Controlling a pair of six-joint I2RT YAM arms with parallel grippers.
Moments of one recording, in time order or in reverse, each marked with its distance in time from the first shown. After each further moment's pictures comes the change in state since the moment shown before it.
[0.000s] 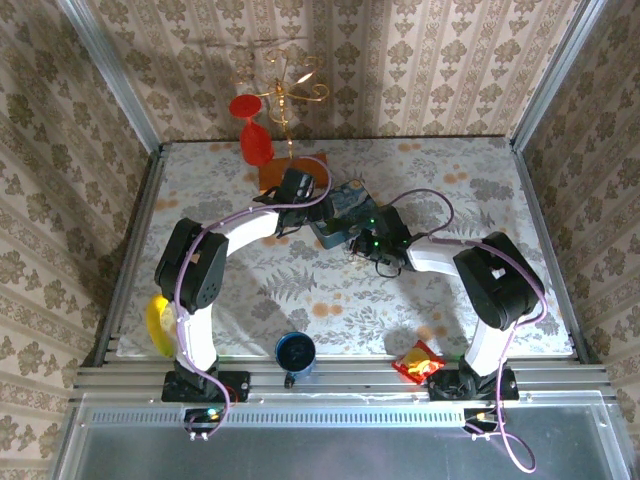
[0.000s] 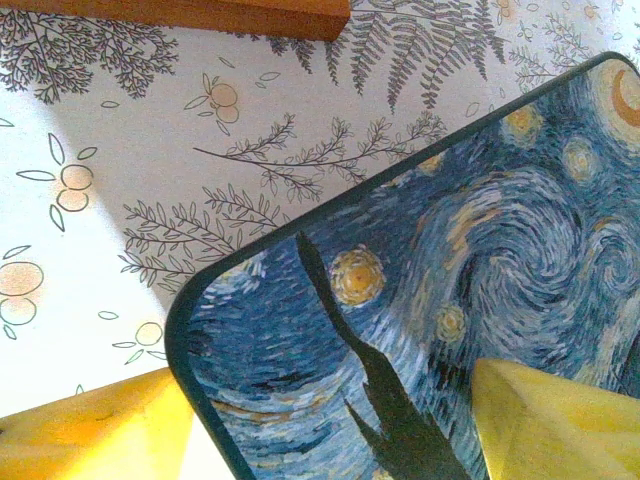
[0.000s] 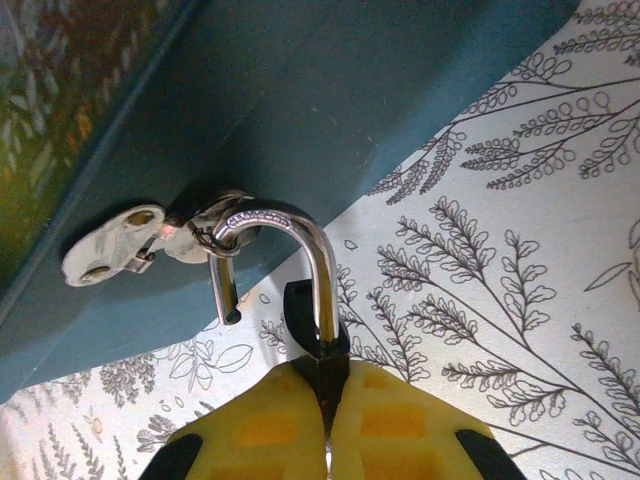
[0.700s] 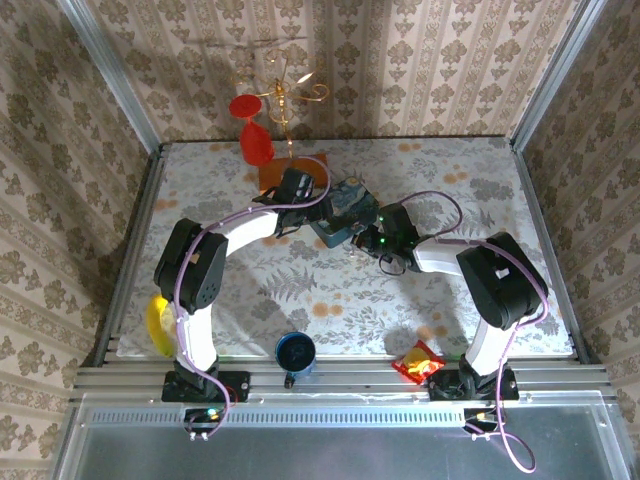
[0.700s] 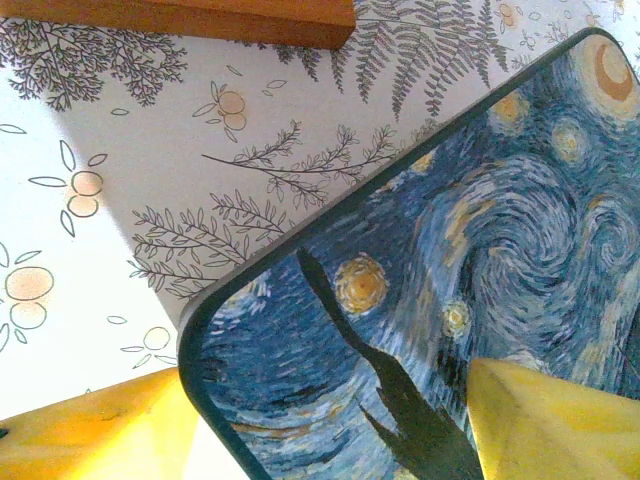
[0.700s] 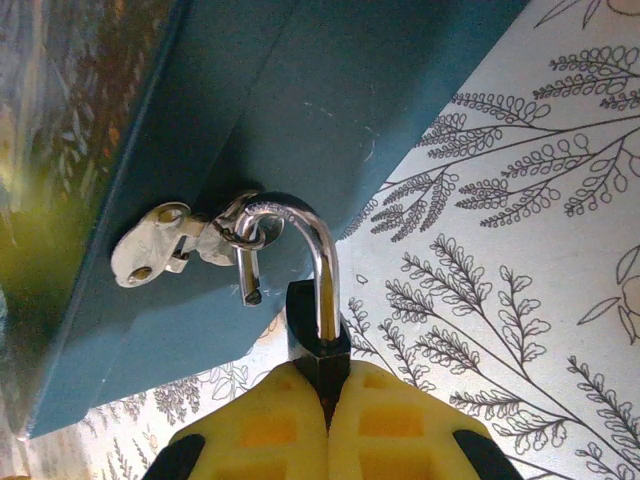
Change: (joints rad) left arm 0.004 -0.004 -0.007 0.011 -0.007 0.000; right arm -0.048 -0.009 -0.039 0.107 -0.066 0.074
